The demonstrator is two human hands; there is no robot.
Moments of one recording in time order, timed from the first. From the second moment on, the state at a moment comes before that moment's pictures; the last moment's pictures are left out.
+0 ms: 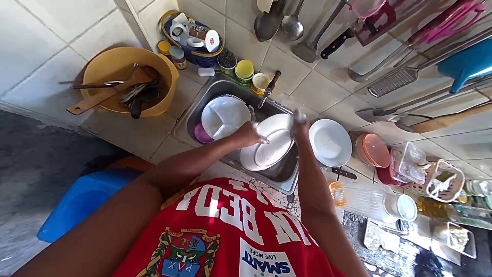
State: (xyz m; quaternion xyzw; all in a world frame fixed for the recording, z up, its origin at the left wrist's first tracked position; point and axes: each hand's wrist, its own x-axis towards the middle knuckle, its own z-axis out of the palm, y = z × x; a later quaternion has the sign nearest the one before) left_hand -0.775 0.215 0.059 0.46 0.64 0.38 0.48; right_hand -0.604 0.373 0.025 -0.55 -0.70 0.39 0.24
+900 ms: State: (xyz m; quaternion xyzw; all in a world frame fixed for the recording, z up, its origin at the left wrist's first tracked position) left_hand -0.769 0.208 0.037 0.41 0.60 0.53 0.44; right_hand -0.607 0.403 -0.009 -0.55 -0.63 0.46 0.29
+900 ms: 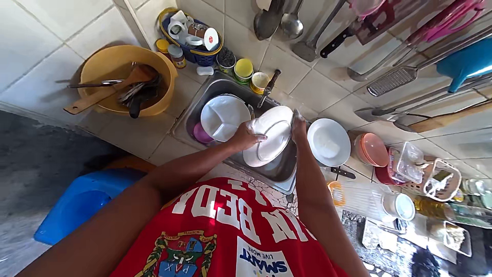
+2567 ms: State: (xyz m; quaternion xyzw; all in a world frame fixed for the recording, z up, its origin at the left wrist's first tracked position) left_hand -0.879 0.183 0.003 0.07 0.57 0.58 0.58; right_hand -0.810 0.397 0.058 -0.42 -0.88 0.21 -0.04
